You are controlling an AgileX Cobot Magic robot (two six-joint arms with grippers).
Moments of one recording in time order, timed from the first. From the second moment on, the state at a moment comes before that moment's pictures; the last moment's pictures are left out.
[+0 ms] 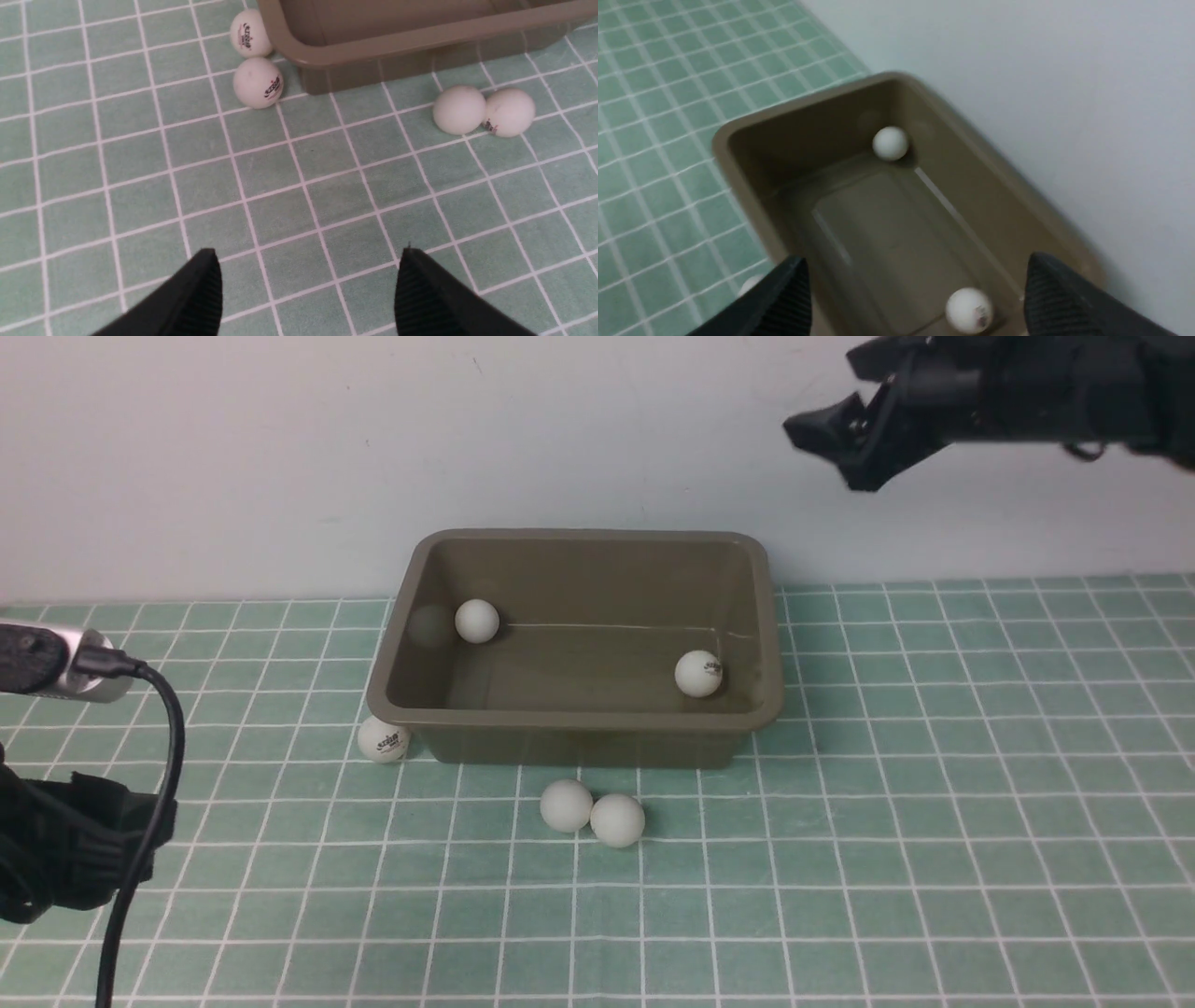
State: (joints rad) right arm 0.24 1.63 -1.51 0.83 0.86 -1.19; left arm 0.14 0.96 -0.64 -0.66 0.66 0.76
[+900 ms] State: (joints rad) right arm 0.69 1.78 -1.02 0.57 0.29 -0.71; left arm 0.14 0.97 -0.64 -0.73 0.70 0.84
